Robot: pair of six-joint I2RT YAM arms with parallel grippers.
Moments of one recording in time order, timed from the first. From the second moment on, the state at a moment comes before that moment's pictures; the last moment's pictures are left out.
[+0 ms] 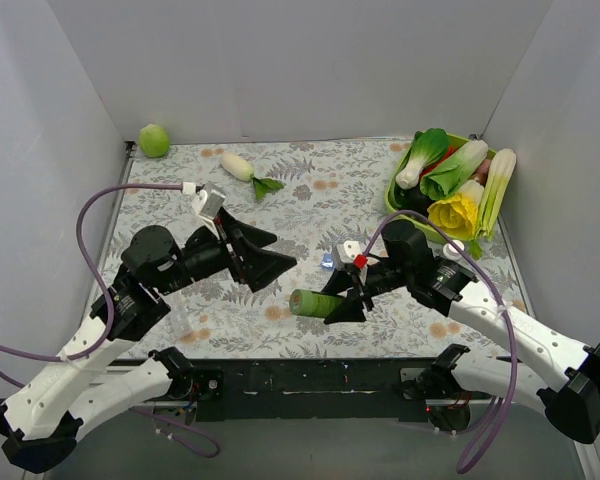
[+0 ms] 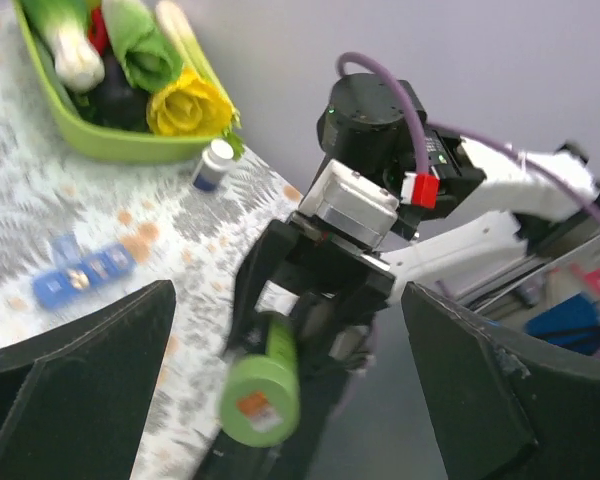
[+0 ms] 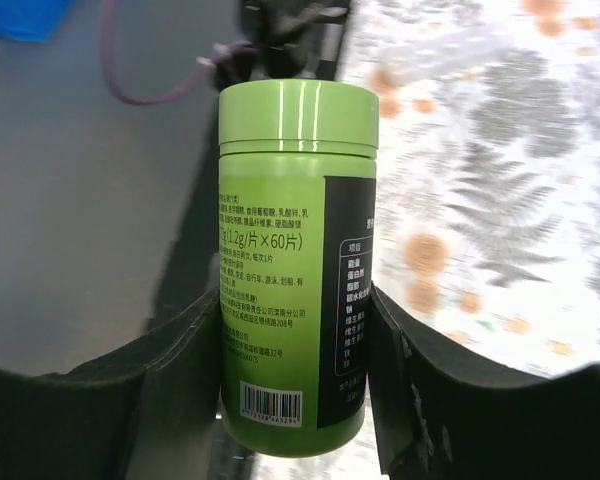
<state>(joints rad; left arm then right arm) -0.77 0.74 0.98 -0.18 0.36 -0.48 0.78 0.99 0.77 -0.26 -1.07 -0.27</state>
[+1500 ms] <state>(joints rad) -0.77 0.85 0.89 -0.40 0.52 -0.53 0.76 0.98 0.75 -0.10 -0.95 -0.20</state>
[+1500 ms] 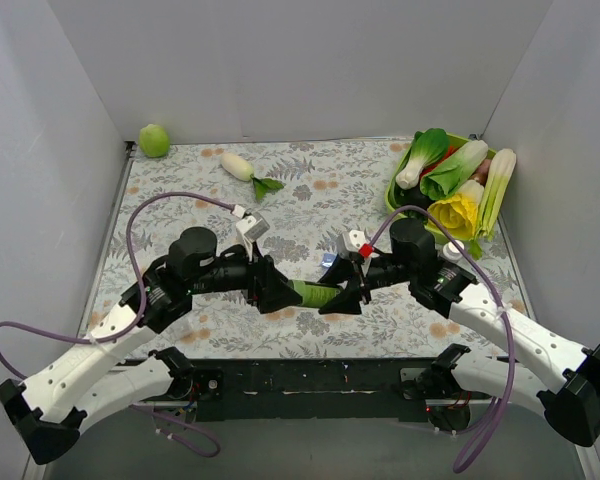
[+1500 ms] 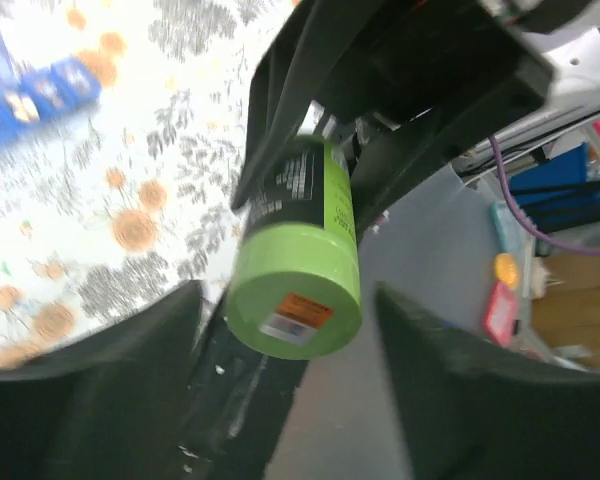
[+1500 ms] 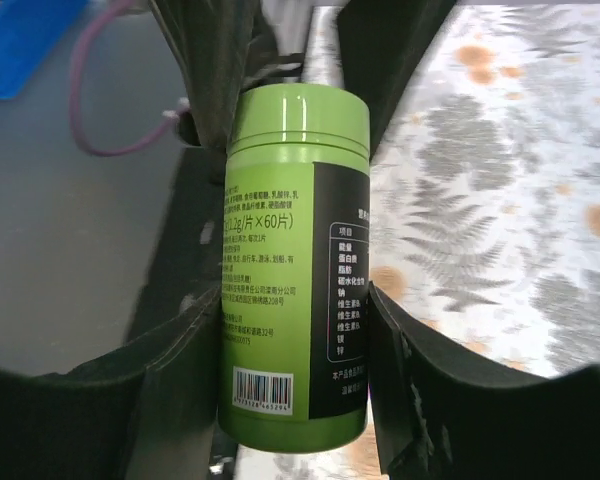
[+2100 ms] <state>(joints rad) -0.77 0.67 0.84 -0.24 0.42 -0.71 0.76 1.01 0.73 -0.12 -1.11 -0.13</state>
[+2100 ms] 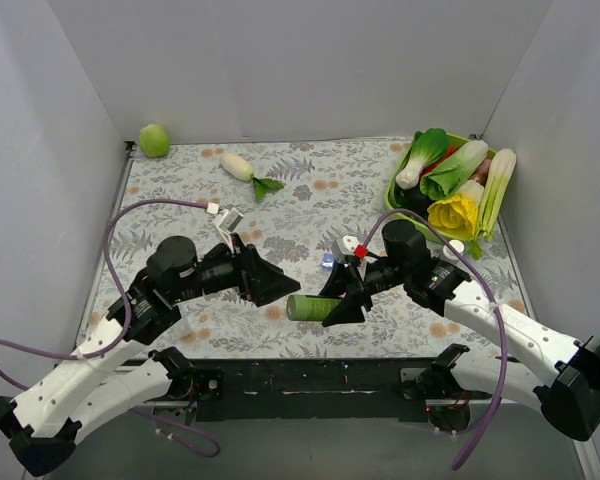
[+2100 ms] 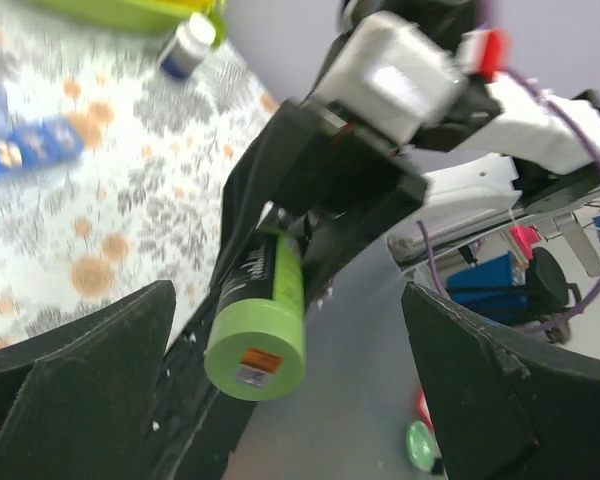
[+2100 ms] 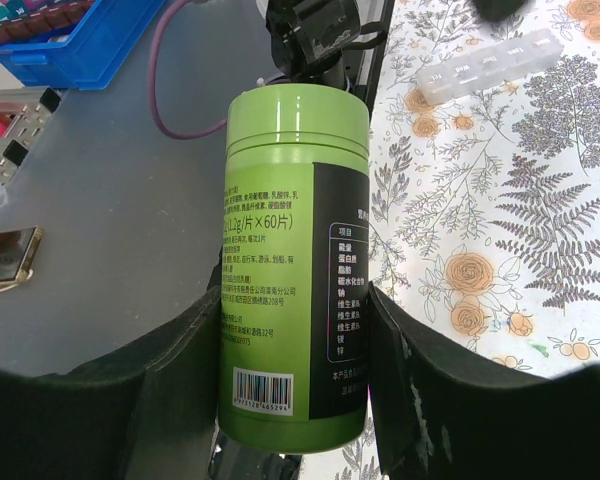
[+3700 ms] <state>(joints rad) -0.27 1.05 1.01 -0.86 0.01 -0.72 0.53 1.06 0.78 -0.35 -0.65 -0.41</state>
